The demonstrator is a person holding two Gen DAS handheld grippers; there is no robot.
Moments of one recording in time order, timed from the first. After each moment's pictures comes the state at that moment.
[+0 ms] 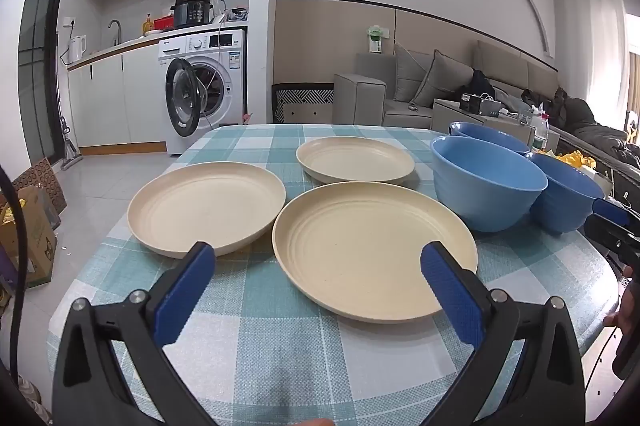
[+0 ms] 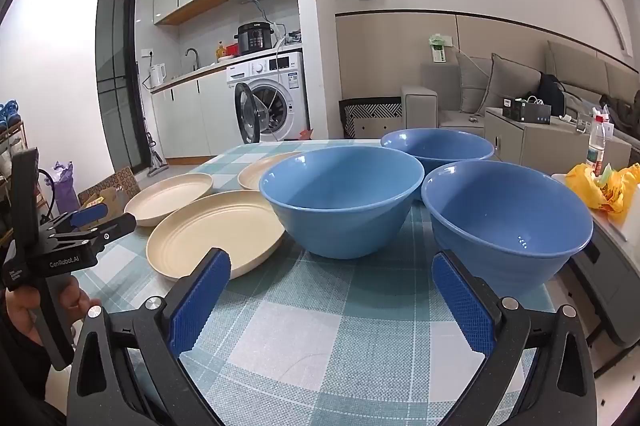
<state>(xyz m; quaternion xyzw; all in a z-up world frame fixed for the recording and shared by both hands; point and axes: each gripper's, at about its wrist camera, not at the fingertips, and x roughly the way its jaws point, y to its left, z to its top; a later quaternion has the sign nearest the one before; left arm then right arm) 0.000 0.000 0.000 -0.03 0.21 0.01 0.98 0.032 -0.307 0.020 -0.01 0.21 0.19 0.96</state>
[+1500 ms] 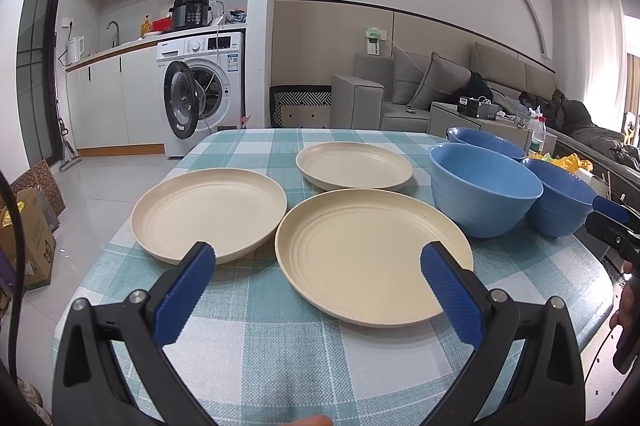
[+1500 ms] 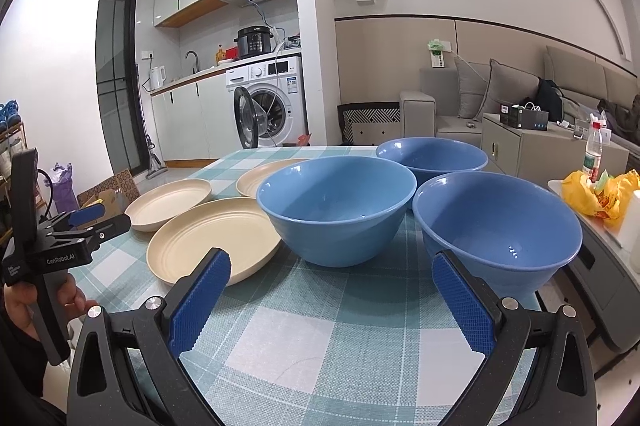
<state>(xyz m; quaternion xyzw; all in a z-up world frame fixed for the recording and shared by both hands) -0.004 0.006 0.011 -0.04 0.21 0.00 0.98 0.032 -0.313 0.028 -0.01 0.21 0.19 0.96</state>
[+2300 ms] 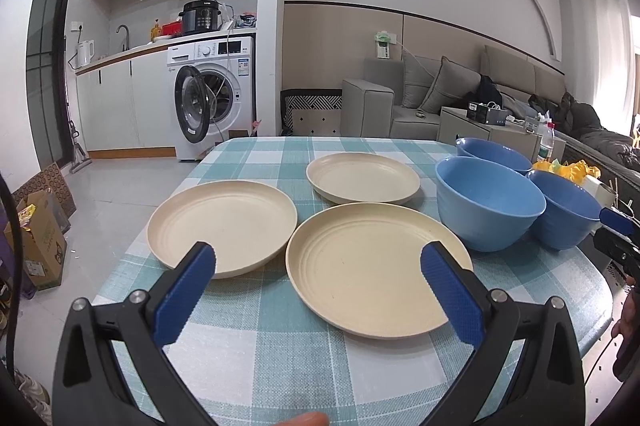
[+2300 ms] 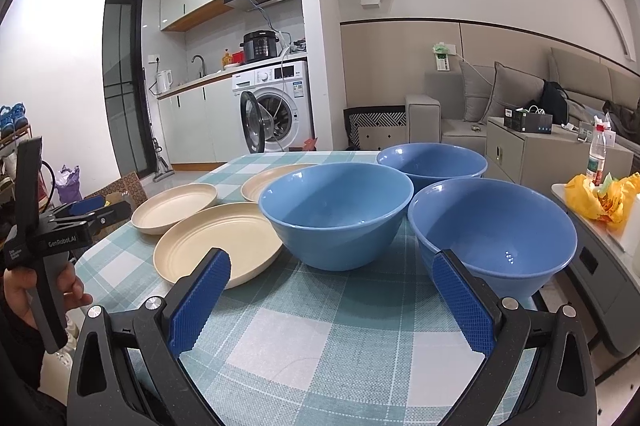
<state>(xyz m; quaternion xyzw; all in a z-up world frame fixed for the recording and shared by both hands) -0.006 0.004 0.032 -0.03 0.21 0.03 0.98 0.023 -0.326 0.035 -0.01 0.20 0.21 0.96</state>
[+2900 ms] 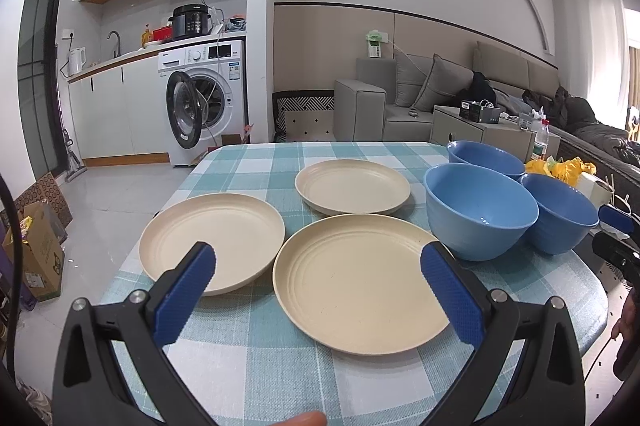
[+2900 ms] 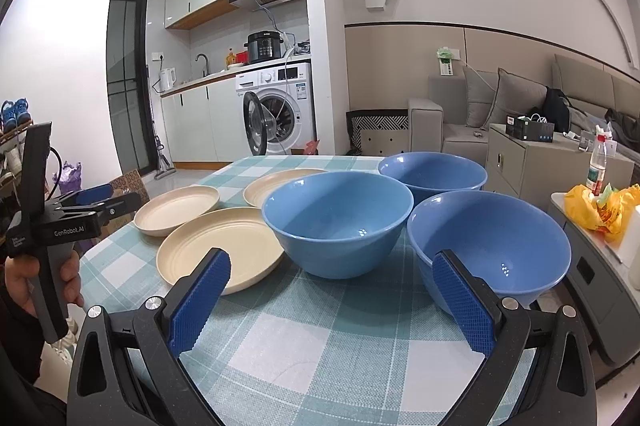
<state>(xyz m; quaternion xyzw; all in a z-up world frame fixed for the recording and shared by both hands) 0.005 -0.007 0.044 -0.02 0.21 0.01 0.98 0.021 -0.327 0.049 -0.02 0.20 0.21 0.96</state>
